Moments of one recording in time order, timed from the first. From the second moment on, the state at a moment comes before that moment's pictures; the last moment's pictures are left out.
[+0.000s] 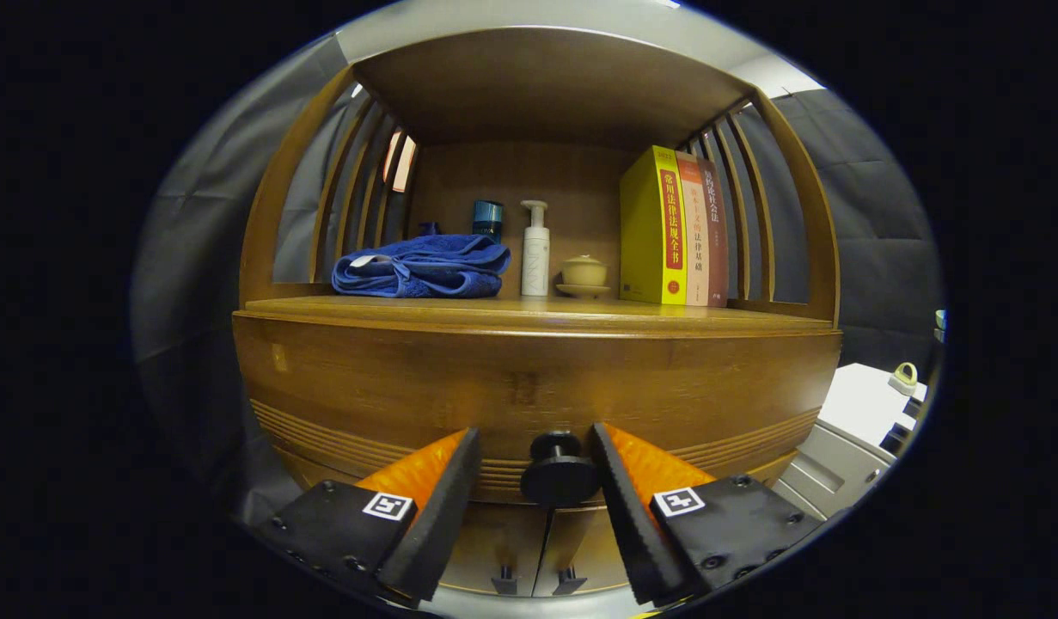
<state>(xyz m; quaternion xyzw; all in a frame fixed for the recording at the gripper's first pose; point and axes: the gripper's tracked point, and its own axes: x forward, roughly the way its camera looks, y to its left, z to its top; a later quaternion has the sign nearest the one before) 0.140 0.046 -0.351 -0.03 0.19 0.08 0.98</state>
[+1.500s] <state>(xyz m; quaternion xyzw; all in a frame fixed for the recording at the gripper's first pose) 0.082 0.019 -0.317 0.00 0.17 0.04 0.98</state>
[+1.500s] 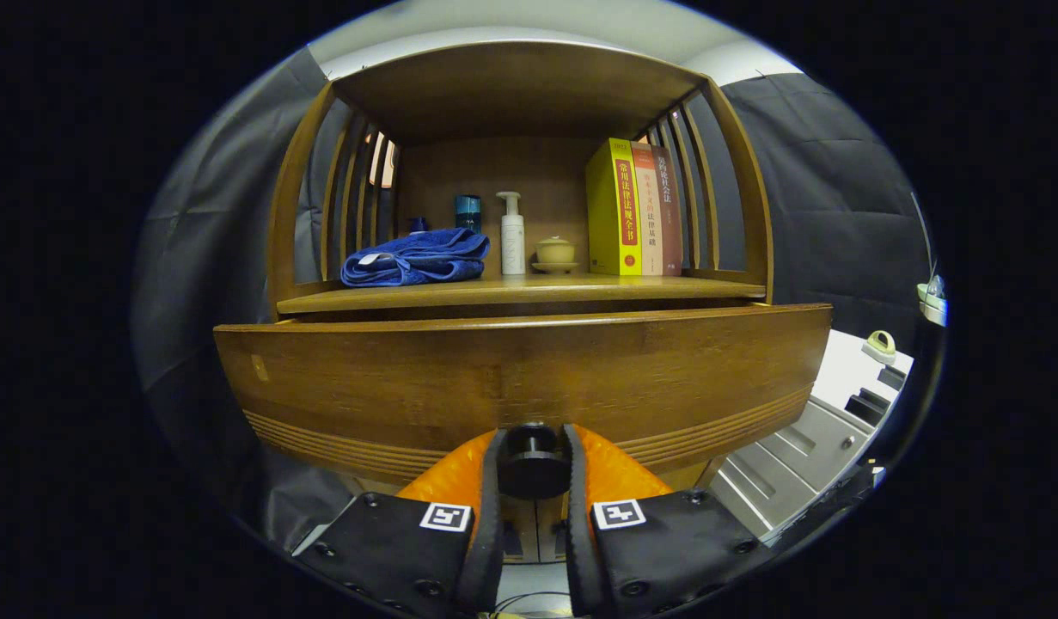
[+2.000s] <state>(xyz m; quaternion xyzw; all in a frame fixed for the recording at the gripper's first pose) 0.036 0.013 -0.305 0.00 0.18 0.05 0.98</state>
